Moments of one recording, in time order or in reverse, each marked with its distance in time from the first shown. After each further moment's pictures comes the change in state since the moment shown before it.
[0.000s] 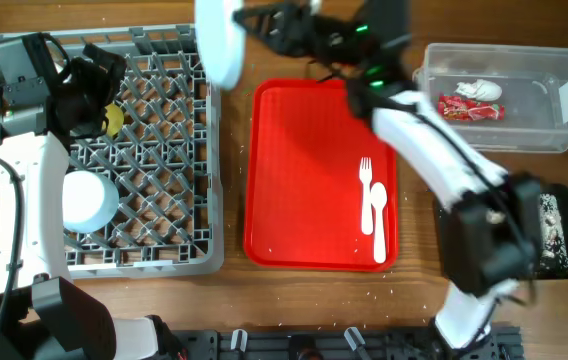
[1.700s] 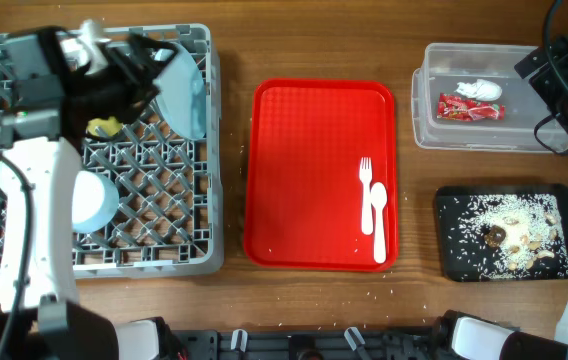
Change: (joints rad) left arm -0.095 -0.054 0.012 0.027 0.464 0.151; right arm -0.710 -0.533 0.051 -1.636 0.970 -0.684
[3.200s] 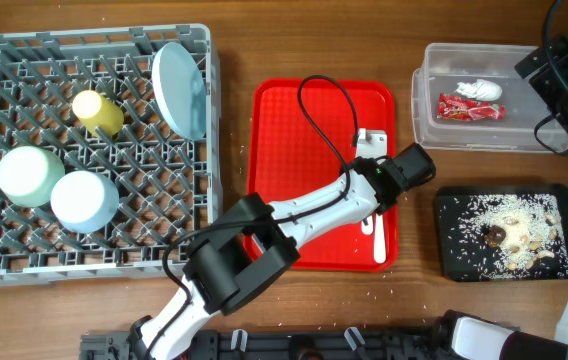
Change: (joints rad) left arm -1.173 0.702 0.268 -0.040 -1.138 -0.212; right arm 0.000 0.000 0.000 0.000 0.004 0.000
